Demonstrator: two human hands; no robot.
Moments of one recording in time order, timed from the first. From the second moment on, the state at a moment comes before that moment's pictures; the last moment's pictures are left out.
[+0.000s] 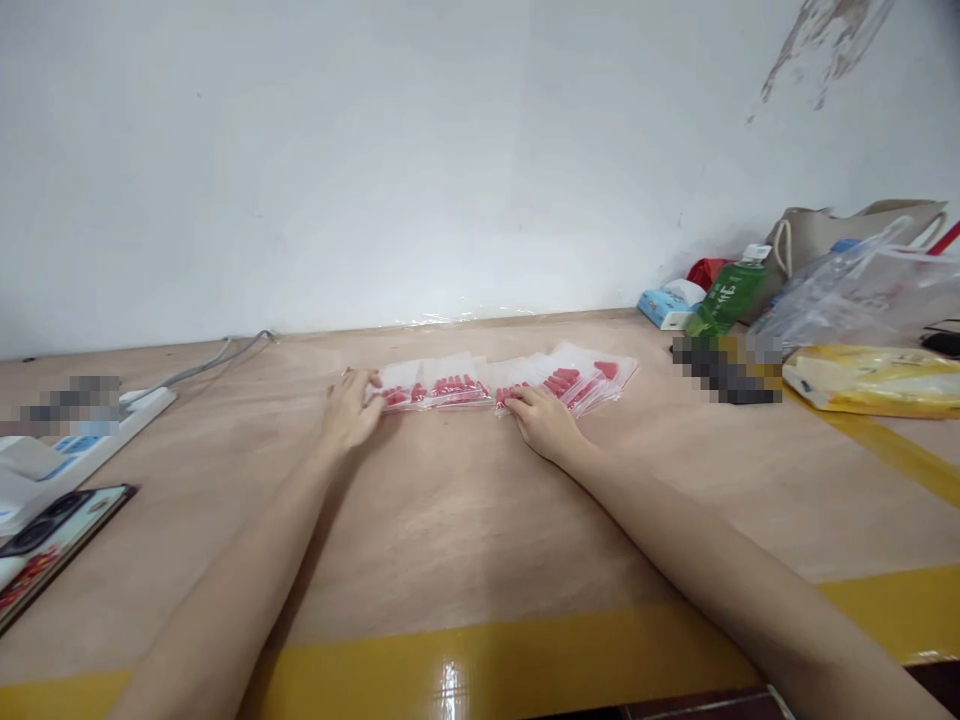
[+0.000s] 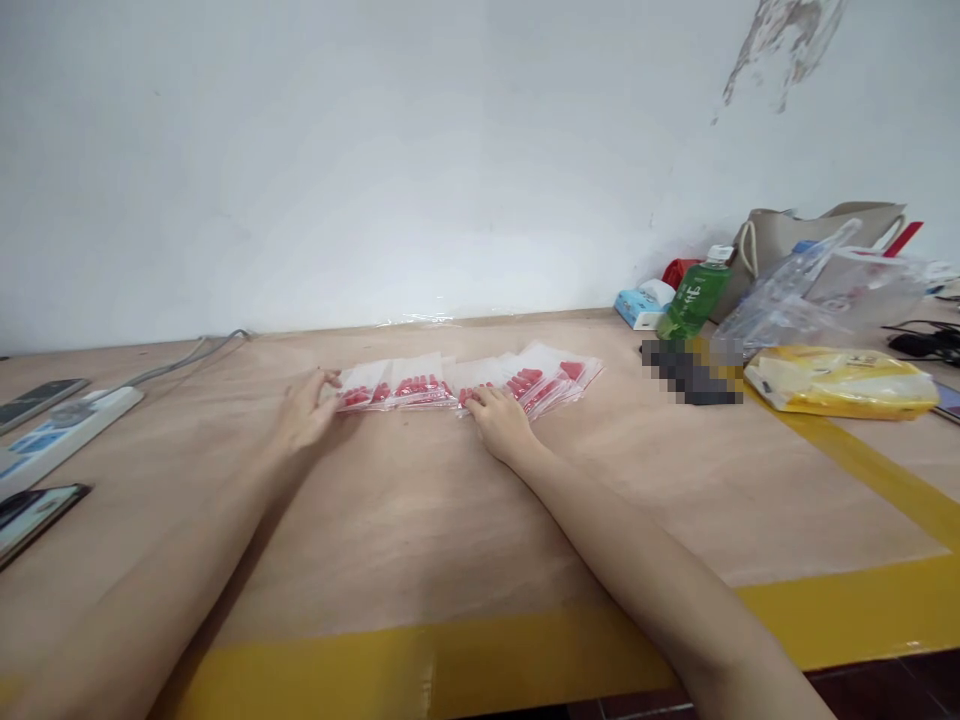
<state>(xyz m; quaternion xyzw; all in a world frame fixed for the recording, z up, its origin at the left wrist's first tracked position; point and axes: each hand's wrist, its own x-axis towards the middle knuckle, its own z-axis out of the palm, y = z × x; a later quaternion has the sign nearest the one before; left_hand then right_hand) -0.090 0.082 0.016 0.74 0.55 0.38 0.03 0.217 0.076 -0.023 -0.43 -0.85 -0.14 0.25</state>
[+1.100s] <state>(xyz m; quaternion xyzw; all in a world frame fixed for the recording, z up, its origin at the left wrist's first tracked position) 0.005 0.064 -0.017 0.86 0.38 0.33 -0.05 0.213 0.068 -0.022 -0.41 -0.82 0.04 0.41</state>
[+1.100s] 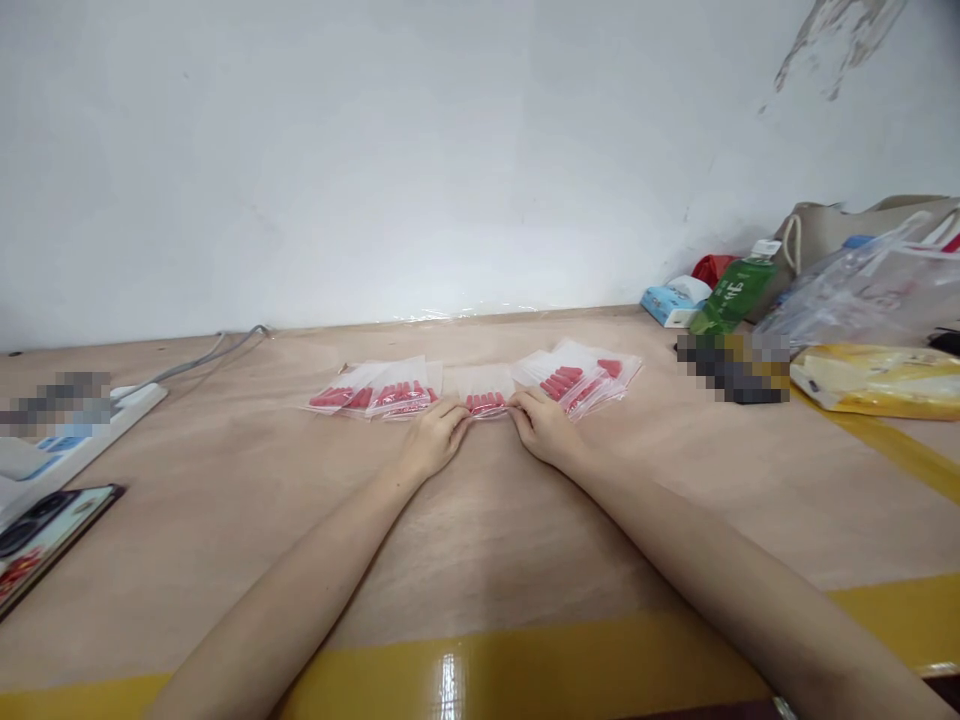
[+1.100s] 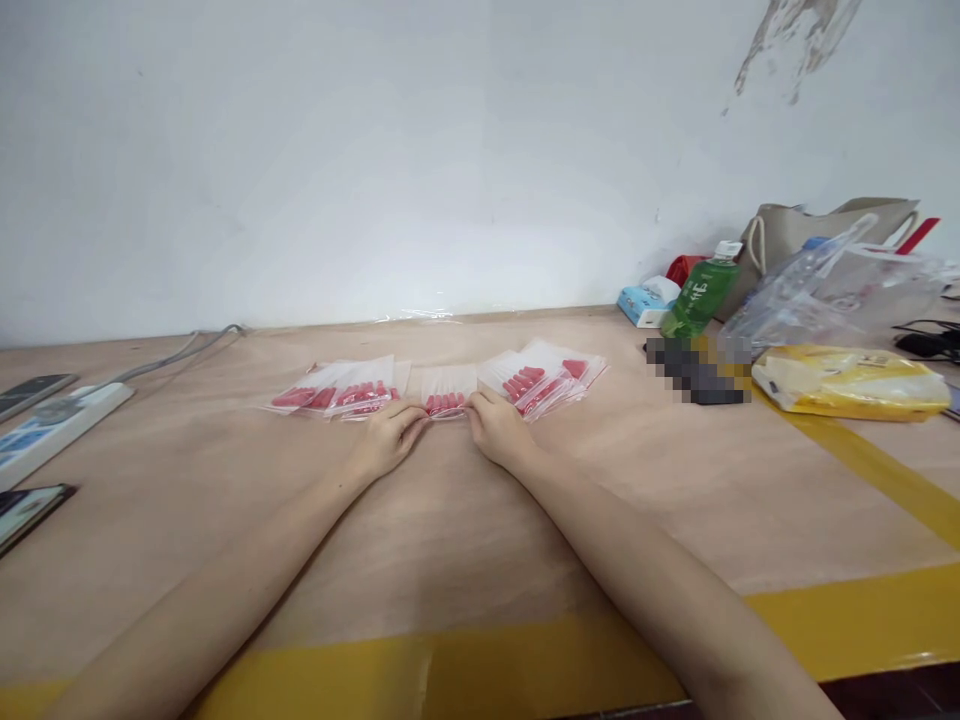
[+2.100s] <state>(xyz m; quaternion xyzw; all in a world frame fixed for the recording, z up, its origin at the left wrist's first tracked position) -0.011 0.063 -0.017 0.86 0.30 0.29 -0.28 0.234 0.071 -0.016 -0.34 -0.85 -0.29 0.27</state>
